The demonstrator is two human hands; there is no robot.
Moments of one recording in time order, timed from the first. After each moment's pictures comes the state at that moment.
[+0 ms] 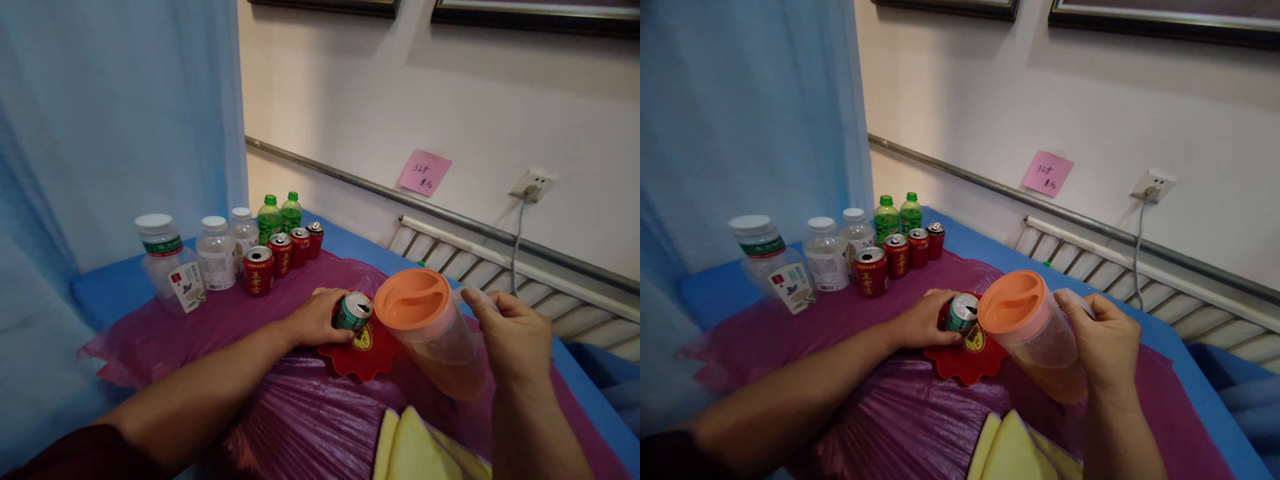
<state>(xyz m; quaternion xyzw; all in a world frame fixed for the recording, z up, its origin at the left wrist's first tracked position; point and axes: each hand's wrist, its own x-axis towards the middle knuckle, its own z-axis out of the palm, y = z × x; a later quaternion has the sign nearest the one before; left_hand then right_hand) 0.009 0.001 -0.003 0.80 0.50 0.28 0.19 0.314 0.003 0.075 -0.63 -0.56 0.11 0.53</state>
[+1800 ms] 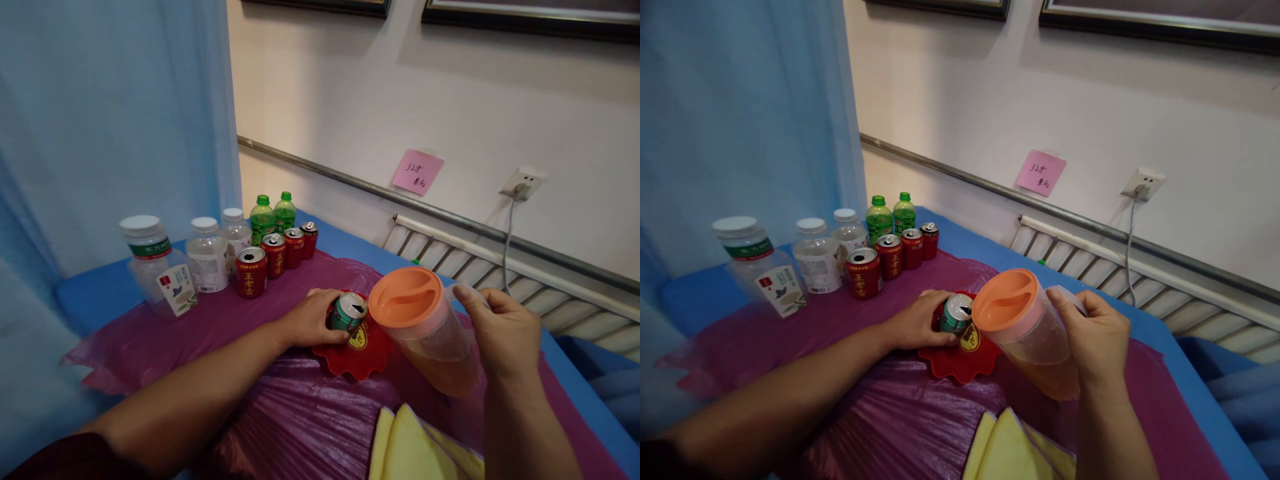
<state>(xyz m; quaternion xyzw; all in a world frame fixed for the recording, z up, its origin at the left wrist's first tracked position) 0.009 0.001 0.001 0.80 0.49 0.27 0.21 0.313 0.005 0.078 -0.62 -0.56 0.12 0.54</state>
